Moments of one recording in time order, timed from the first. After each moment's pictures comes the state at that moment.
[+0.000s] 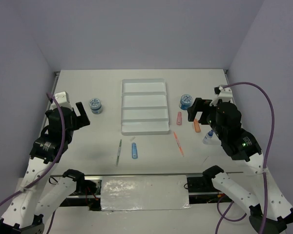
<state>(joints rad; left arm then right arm) -0.26 0.70 0.92 -0.69 -0.44 -0.35 0.43 0.72 1.04 -0.66 0.25 0.33</state>
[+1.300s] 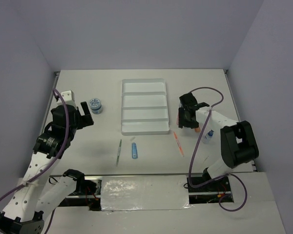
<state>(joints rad) -0.27 0.75 0.92 -0.69 -0.37 -0.35 0.31 1.53 0.95 -0.57 0.21 0.35</state>
